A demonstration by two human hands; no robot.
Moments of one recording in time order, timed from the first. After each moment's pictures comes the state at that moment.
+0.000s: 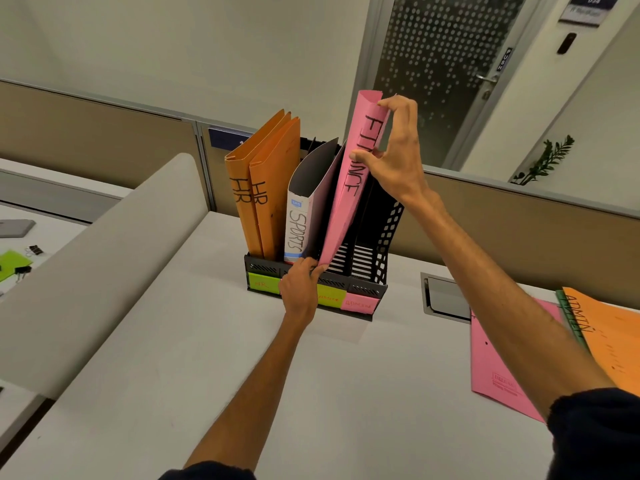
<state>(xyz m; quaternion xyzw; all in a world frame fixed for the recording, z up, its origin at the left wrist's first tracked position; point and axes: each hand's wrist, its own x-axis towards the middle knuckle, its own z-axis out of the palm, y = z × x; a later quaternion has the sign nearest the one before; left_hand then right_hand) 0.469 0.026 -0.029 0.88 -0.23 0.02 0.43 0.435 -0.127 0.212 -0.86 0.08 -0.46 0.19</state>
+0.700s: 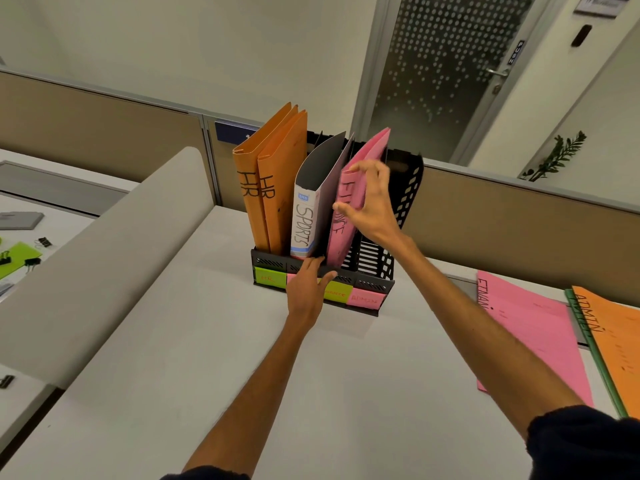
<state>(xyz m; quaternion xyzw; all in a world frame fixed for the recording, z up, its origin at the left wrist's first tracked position) 0.466 0.036 -0.042 0.87 -0.28 -0.05 0.40 0.438 -0.102 0.118 -0.88 0.12 -0.35 0.30</state>
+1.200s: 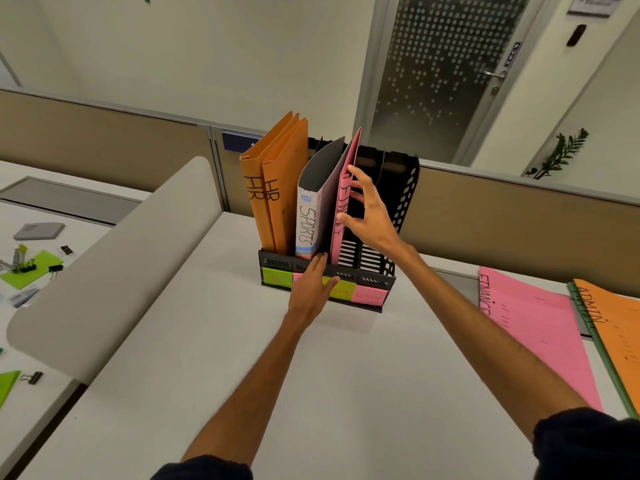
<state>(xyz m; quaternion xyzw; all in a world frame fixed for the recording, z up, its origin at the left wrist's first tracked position) 0.461 0.054 -0.027 0.87 -0.36 -0.10 0.33 0.419 -0.092 0.107 -0.88 0.09 -0.29 0.37</state>
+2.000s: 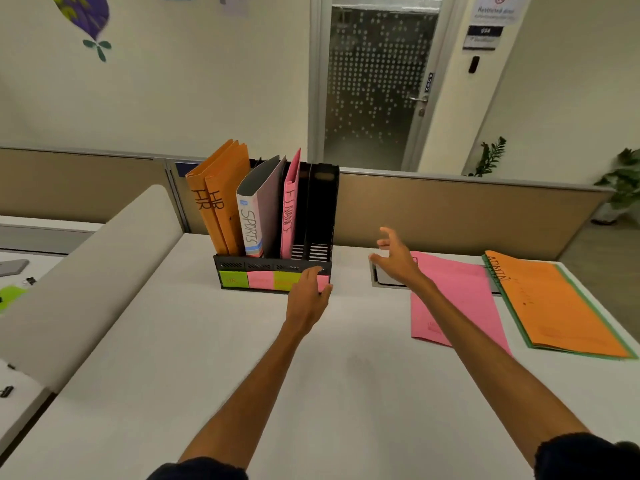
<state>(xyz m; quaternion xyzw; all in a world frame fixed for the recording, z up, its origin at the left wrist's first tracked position) 0.312 0.045 0.017 0.83 -0.40 -0.07 0.38 0.189 -0.125 0.093 -0.84 0.34 -0.22 0.37</state>
